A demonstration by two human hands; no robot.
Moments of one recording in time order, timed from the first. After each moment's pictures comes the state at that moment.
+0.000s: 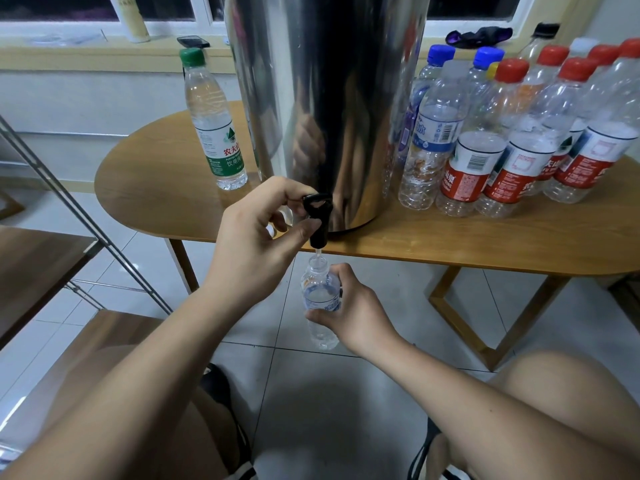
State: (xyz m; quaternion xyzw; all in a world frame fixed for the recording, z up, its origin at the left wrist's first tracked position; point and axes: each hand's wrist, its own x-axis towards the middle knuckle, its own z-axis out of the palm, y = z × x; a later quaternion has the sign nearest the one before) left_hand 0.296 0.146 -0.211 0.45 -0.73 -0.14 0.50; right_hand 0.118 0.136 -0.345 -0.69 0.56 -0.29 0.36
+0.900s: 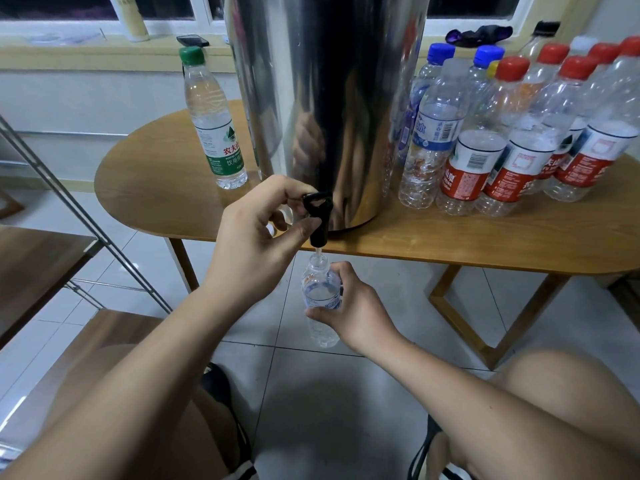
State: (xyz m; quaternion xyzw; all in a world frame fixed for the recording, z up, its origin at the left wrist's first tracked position) left_hand 0.297 0.145 -0.212 0.45 -0.73 -0.15 0.50; right_hand 0.117 0.135 -0.343 -0.70 0.56 -0.28 0.35
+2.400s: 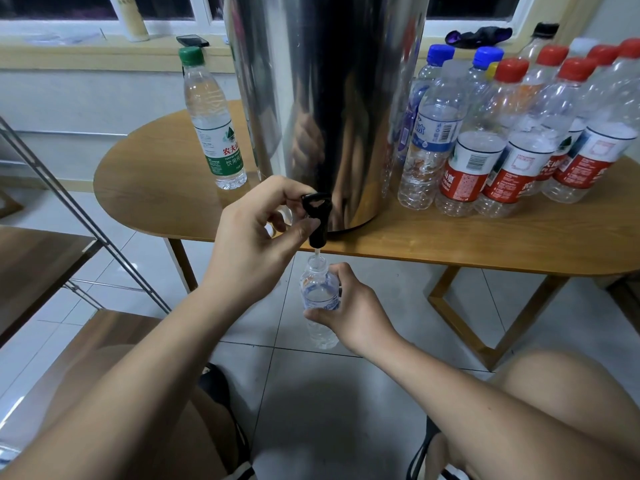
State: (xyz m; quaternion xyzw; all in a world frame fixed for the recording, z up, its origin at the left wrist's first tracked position) left_hand 0.297 0.145 -0.214 0.44 -0.72 -0.16 0.50; right_hand 0.118 0.135 -0.344 -0.70 0.56 -0.28 0.35
